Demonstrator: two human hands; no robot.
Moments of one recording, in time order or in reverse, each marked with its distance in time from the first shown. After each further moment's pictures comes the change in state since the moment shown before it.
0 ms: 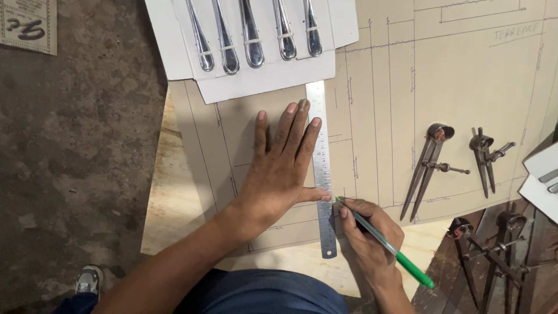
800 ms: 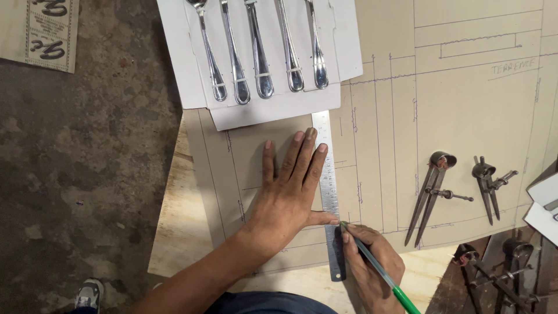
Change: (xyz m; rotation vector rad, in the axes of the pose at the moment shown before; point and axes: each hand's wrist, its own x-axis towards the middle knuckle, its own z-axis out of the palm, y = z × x) left_hand 0.003 0.003 0.005 0.028 0.033 -0.031; right_hand -0.005 0.002 0.008 -0.065 0.037 0.055
